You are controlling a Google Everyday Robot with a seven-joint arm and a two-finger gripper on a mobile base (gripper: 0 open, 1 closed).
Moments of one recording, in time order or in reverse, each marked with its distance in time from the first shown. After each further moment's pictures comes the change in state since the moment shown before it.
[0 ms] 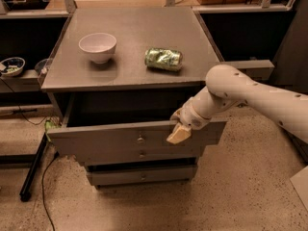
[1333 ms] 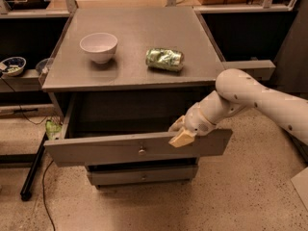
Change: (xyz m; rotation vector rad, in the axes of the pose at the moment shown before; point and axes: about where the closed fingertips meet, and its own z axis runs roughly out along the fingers) arm 0.006 0.023 -0.013 -0.093 -0.106 0.014
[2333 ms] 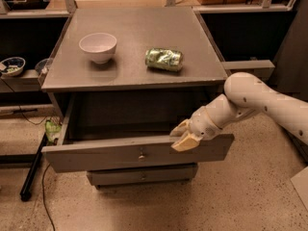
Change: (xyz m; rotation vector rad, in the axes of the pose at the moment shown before) arm 0.003 0.022 -0.007 -0.052 -0.062 0.002
